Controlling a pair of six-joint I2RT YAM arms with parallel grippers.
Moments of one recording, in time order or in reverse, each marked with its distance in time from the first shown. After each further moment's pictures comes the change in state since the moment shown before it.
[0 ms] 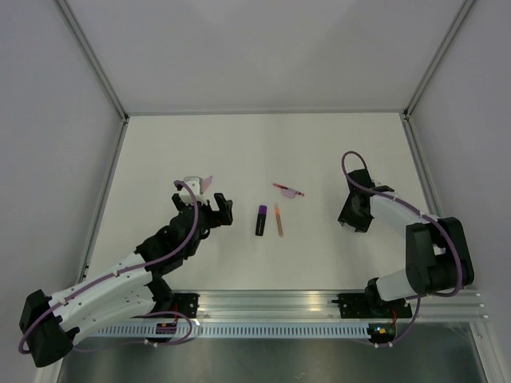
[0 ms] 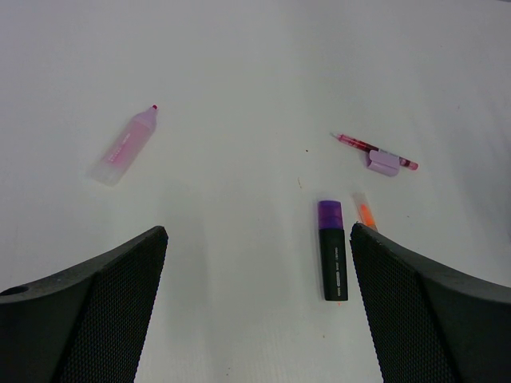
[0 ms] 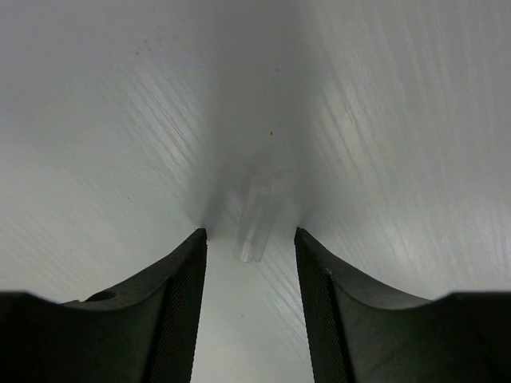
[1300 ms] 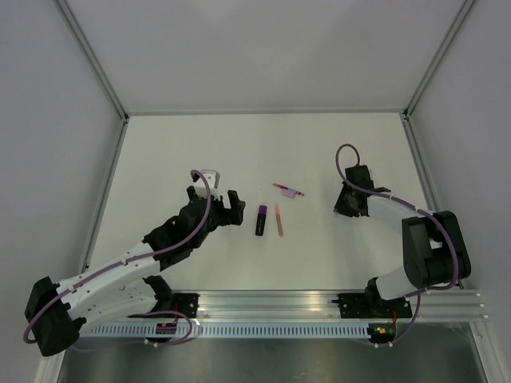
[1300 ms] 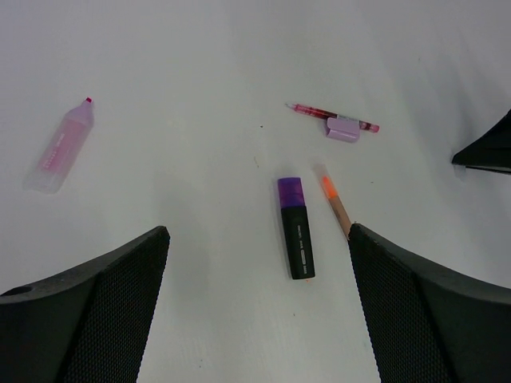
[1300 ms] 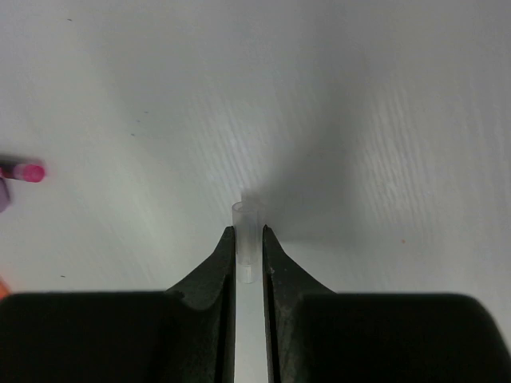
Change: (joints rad) left arm 0.000 0.108 0.077 -0.023 0.159 0.020; right arm 0.006 0.043 -0.018 0.298 -0.106 -0.072
